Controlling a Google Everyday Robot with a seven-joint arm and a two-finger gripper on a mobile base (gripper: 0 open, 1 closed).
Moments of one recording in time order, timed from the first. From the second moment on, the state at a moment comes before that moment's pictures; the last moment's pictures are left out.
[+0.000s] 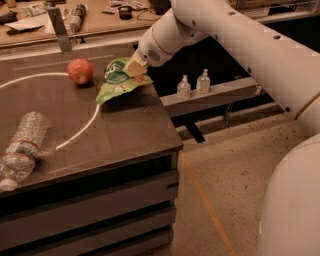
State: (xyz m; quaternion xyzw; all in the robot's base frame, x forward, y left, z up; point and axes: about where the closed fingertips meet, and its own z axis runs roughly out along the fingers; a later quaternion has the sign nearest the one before) arm 0.684 0.078 0.910 -0.59 0.70 0.17 0.36
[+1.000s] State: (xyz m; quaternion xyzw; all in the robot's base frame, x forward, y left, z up) arm 0.683 0.116 0.914 -0.61 0.68 0.20 0.36
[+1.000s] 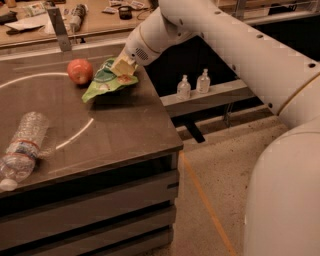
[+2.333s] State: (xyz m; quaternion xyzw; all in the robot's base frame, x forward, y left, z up) arm 0.679 0.128 0.911 -0.62 0.67 0.21 0.36
